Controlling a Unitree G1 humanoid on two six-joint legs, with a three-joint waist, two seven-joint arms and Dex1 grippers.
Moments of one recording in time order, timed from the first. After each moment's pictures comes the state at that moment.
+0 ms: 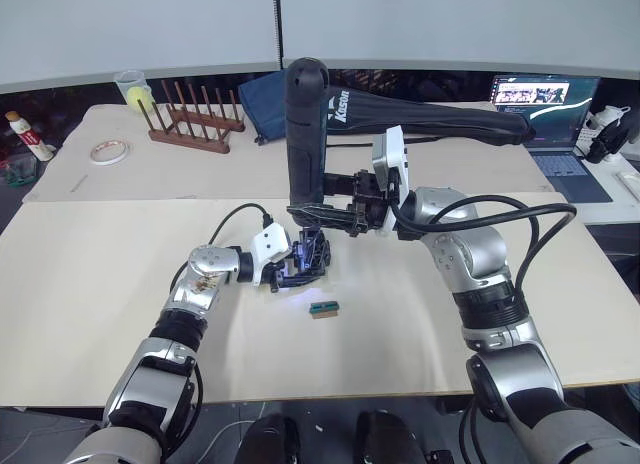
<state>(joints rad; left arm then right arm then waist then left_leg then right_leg) -0.67 0.40 -0.17 0.62 -0.09 -0.09 -1.13 -0.82 -0.28 0.14 0.12 0.45 0.34 1.07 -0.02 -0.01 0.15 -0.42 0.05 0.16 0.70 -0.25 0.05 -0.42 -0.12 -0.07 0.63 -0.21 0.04</state>
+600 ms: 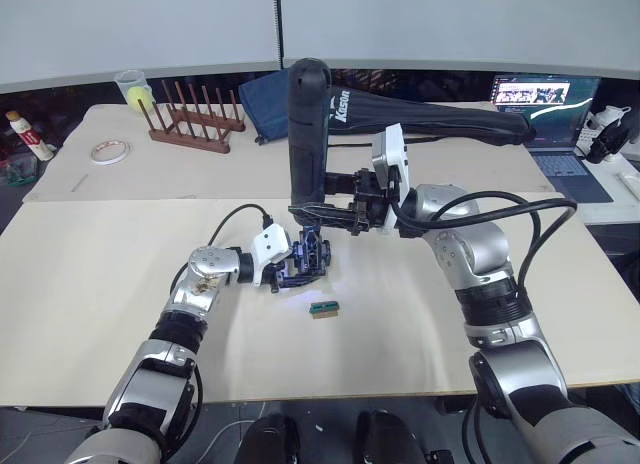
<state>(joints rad) -0.64 0.40 -0.17 0.58 -0.08 -0.09 -1.12 -0.83 -0.31 0.13 0.07 0.47 0.38 1.06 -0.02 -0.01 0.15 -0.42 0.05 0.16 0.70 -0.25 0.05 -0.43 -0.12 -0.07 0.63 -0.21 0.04</state>
